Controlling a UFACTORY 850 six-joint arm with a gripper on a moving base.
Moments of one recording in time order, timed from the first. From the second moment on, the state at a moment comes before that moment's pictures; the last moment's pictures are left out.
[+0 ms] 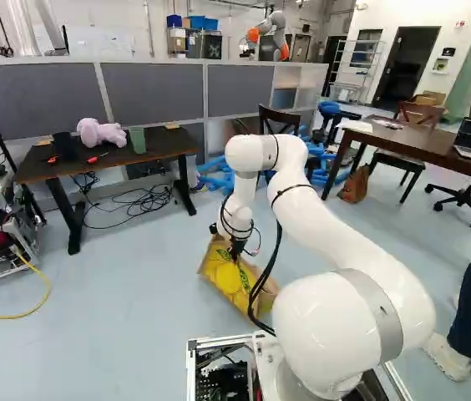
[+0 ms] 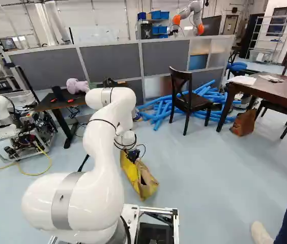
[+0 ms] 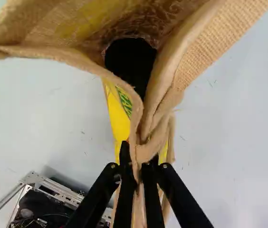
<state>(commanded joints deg) 5.8 -76.1 -77.4 -7.6 5.4 -20.4</state>
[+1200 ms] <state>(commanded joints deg) 8.2 -61.2 -61.5 -0.5 5.4 -20.4</state>
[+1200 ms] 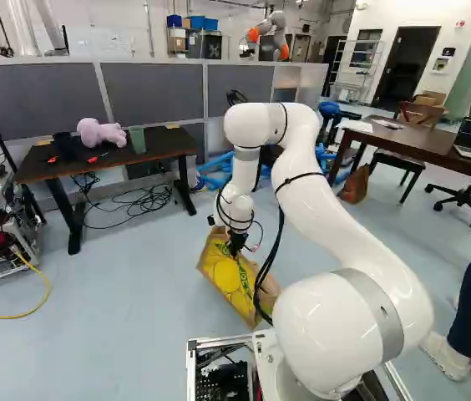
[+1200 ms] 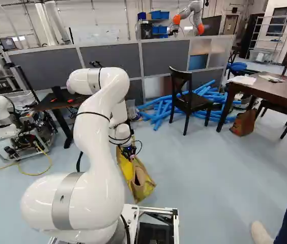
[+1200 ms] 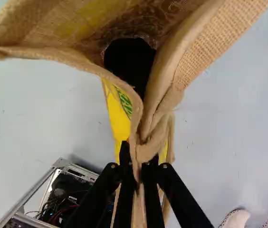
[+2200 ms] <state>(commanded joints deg) 9.7 -47.7 -48.4 2.8 3.1 -20.4</state>
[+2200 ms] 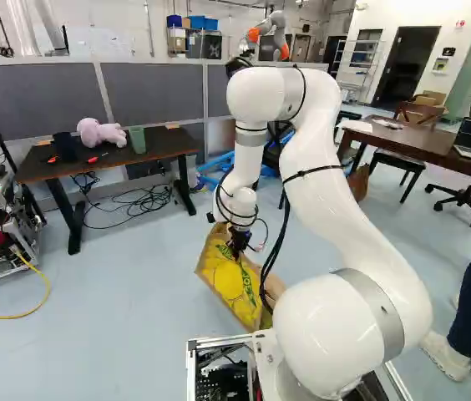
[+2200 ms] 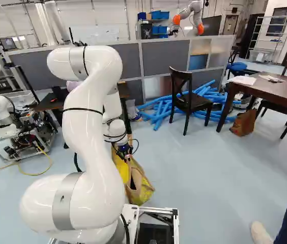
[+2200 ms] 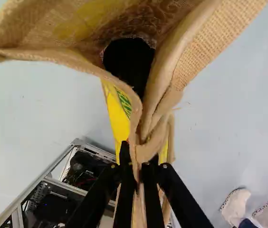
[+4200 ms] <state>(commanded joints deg) 7.3 -24.2 -39.7 10.4 -10.9 -20.4</state>
